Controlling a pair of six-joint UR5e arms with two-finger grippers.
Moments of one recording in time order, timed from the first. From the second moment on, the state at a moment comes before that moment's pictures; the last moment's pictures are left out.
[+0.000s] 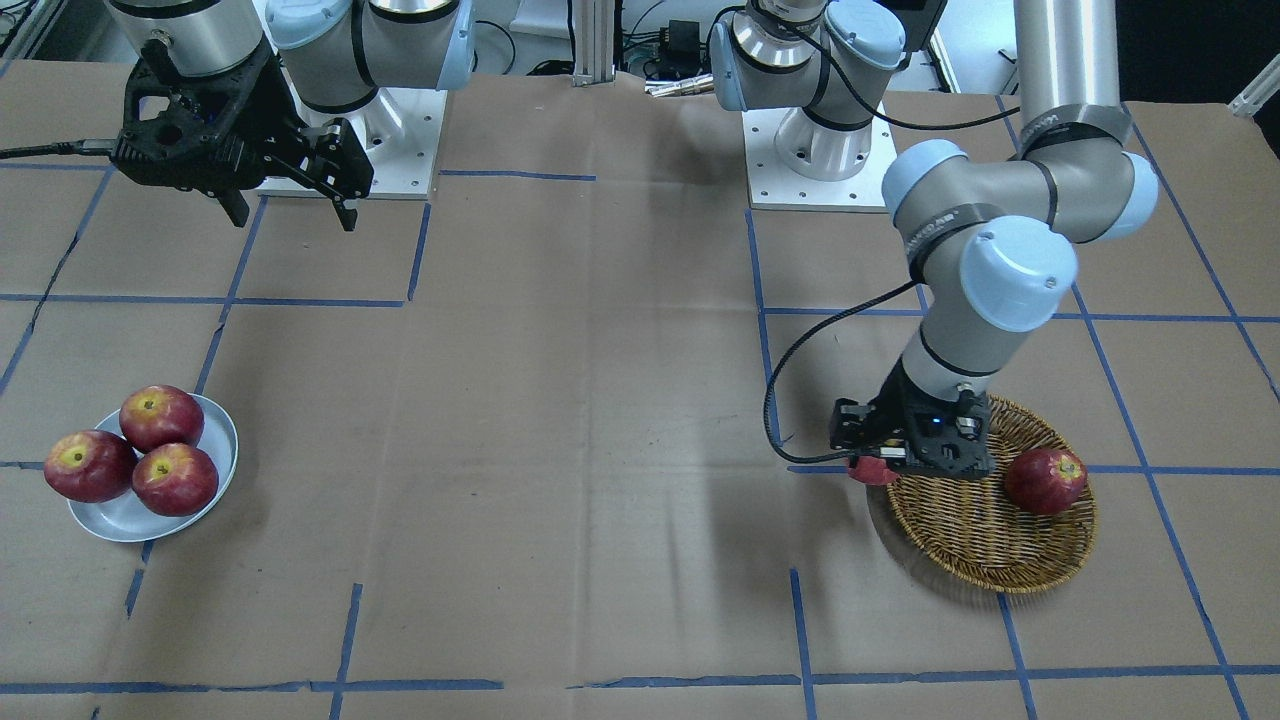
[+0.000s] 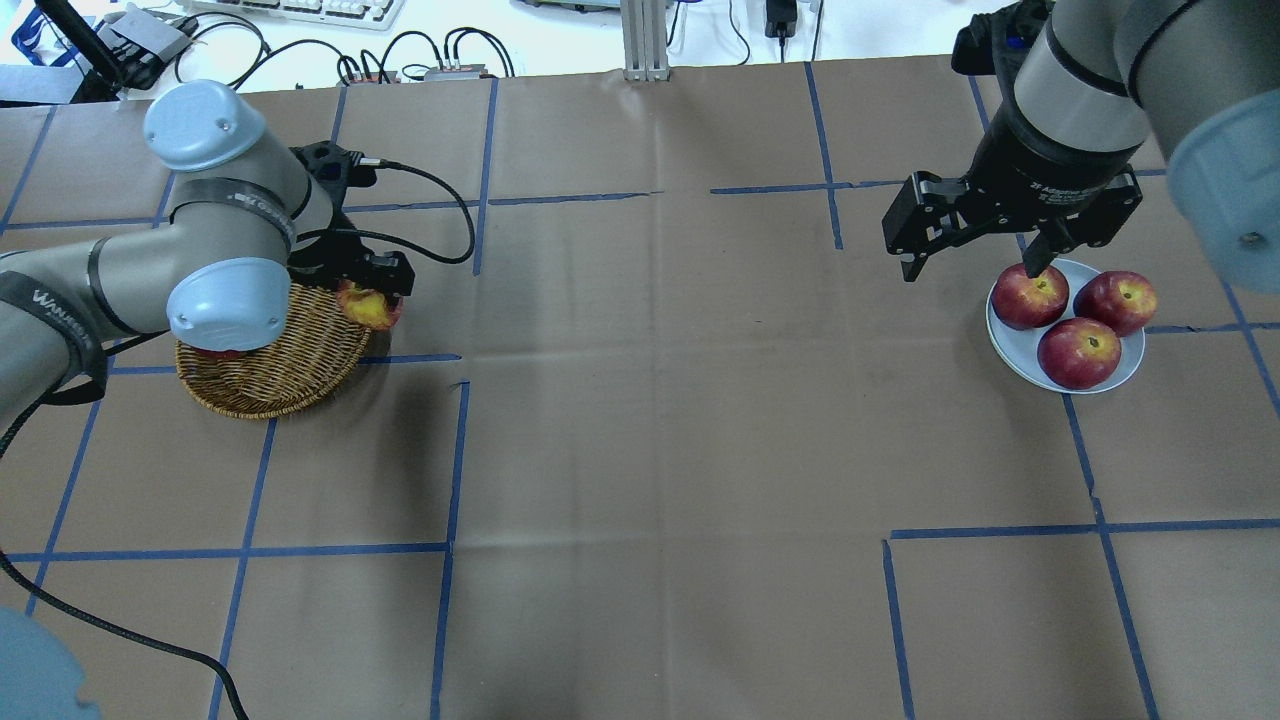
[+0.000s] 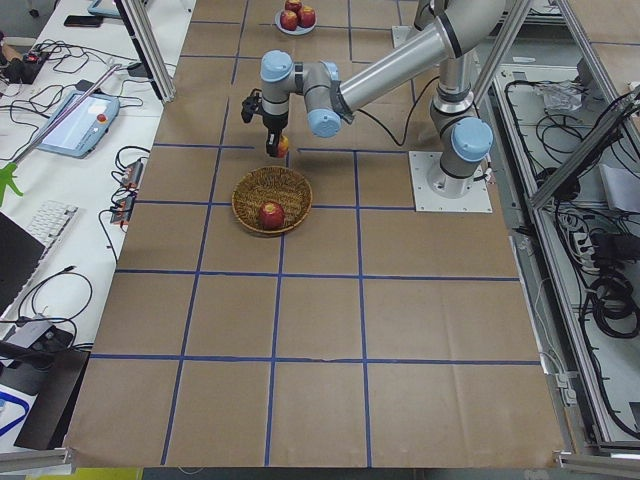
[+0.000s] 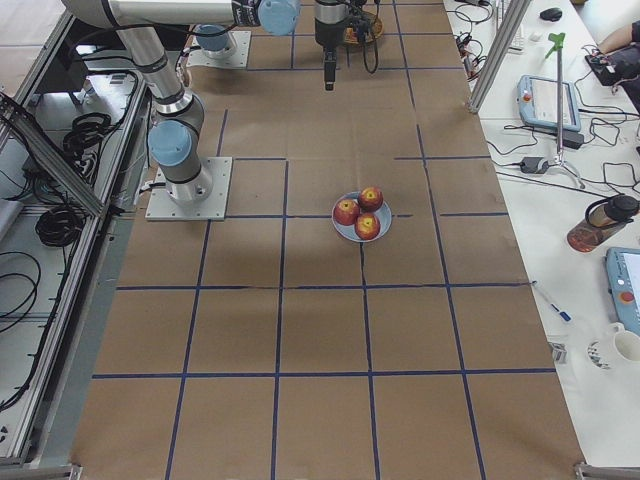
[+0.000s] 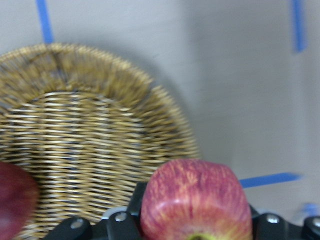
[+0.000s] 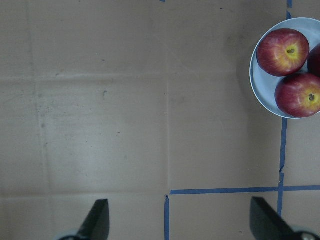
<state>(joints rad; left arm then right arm) -1.48 -1.85 -1.87 -0.89 1.56 0.20 1.56 -1.67 1.68 -1.59 -1.58 0.01</state>
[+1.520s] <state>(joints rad) -1.98 -2.17 -1.58 -0.88 1.63 -0.33 1.56 -1.68 1.68 -1.59 -1.58 0.01</state>
